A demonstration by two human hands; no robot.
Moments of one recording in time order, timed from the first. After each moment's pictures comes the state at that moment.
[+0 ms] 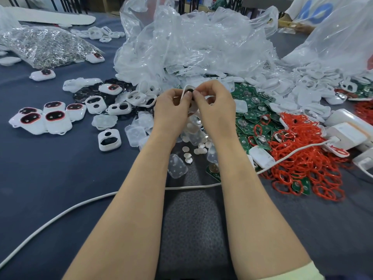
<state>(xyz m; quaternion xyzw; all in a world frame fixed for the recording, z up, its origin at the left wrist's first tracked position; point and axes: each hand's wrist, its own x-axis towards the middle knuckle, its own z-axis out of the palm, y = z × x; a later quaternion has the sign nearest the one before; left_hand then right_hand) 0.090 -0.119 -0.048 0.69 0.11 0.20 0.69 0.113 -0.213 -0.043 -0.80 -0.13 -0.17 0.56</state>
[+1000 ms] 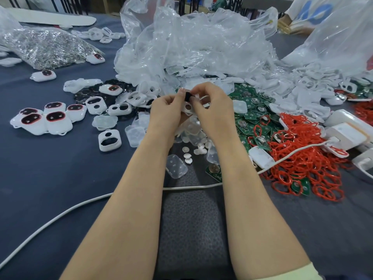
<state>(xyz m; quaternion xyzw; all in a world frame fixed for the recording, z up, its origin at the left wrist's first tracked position) 0.090 -0.115 -0.048 0.60 0.14 0.13 0.78 0.110 -0.216 -0.041 -0.84 -0.18 -0.16 0.48</state>
